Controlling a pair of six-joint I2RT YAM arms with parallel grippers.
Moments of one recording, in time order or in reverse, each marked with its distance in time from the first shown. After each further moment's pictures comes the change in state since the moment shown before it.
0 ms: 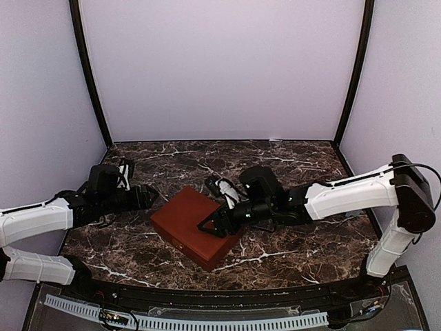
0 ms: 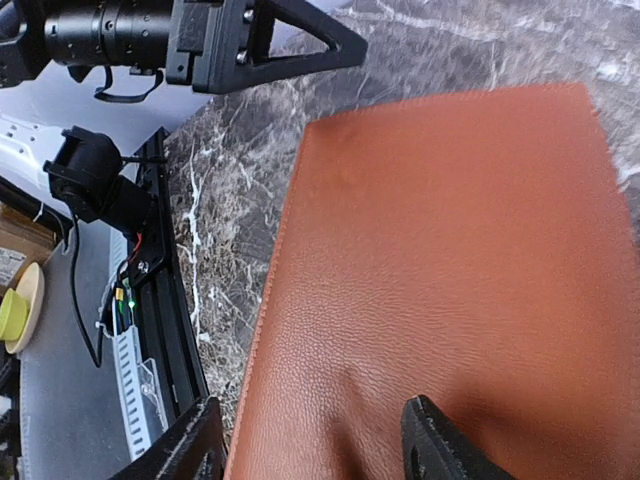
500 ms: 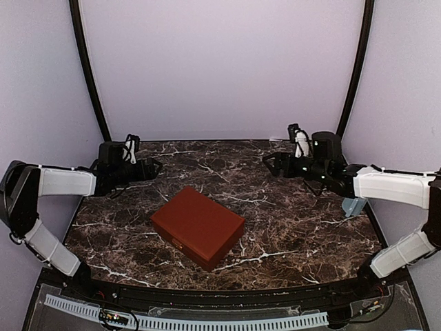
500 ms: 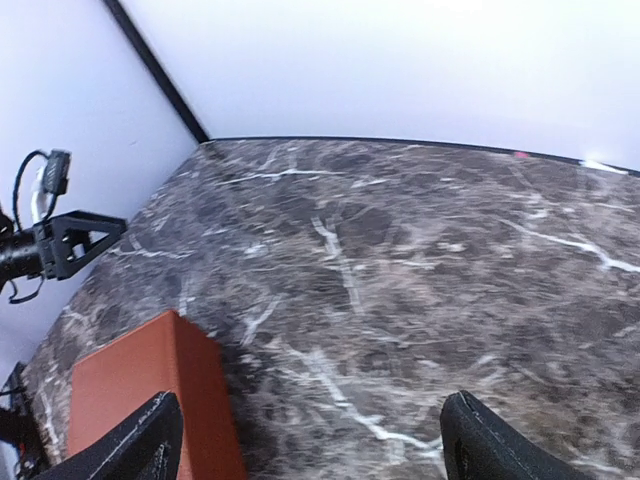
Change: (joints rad) left arm 0.213 0.384 0.256 0.320 0.131 0.226; right arm -0.454 -0.333 -0.158 0.047 0.214 -0.010
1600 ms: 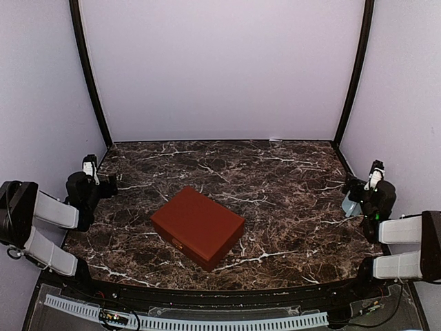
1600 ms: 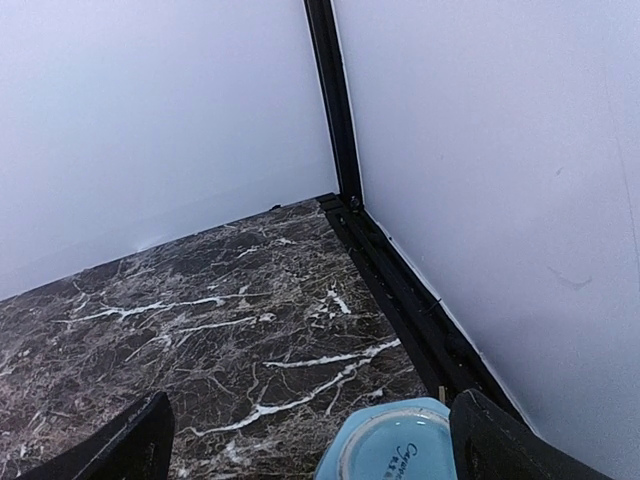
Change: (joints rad) left arm 0.336 -0.072 -0.461 0.612 -0.273 0.328; right arm -0.764 -0.274 -0.715 0.648 0.180 -0.154
